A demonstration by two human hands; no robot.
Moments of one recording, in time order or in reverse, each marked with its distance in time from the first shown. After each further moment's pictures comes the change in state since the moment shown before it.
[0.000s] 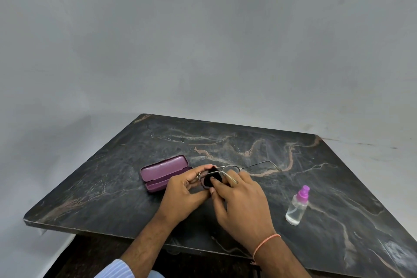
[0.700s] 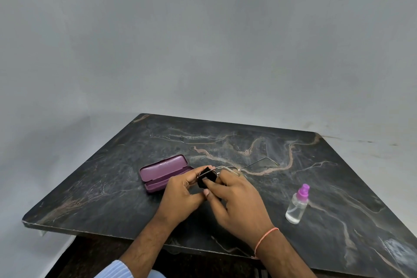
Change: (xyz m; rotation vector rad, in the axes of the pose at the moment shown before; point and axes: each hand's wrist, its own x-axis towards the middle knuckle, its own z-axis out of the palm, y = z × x) left_hand -0.001 0.002 -0.001 0.097 0.008 0.033; right_hand 0.007 0.005 0.003 0.215 -0.024 -0.089
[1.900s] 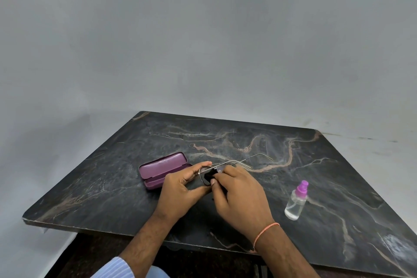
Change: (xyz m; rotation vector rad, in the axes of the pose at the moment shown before) left_hand 0.001 -0.004 0.000 0.058 0.069 0.078; right_hand 0.004 -0.001 -0.006 -0.050 0.001 0.125
